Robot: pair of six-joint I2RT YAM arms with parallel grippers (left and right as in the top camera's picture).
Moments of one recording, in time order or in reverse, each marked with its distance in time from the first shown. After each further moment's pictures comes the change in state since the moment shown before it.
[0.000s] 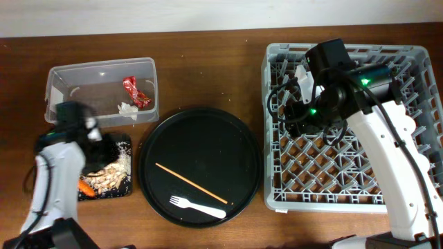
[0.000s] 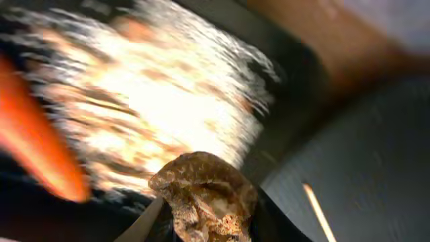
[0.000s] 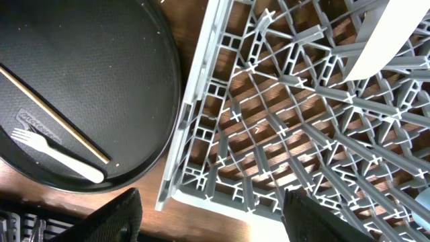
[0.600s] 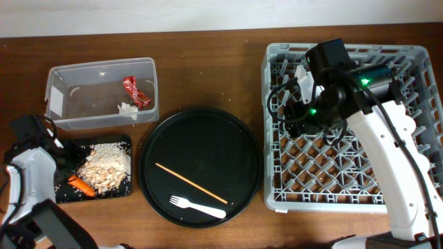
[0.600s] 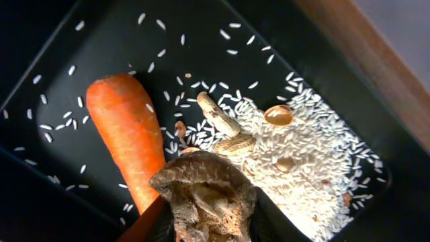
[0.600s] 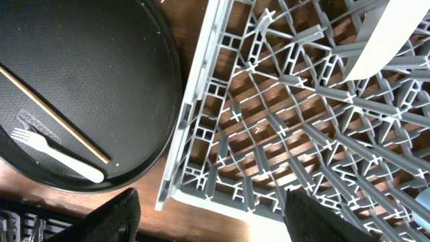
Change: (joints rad) left arm 0.234 0.104 0.000 0.137 -0.064 0.000; right arm 0.000 0.000 0.000 0.000 0.000 0.000
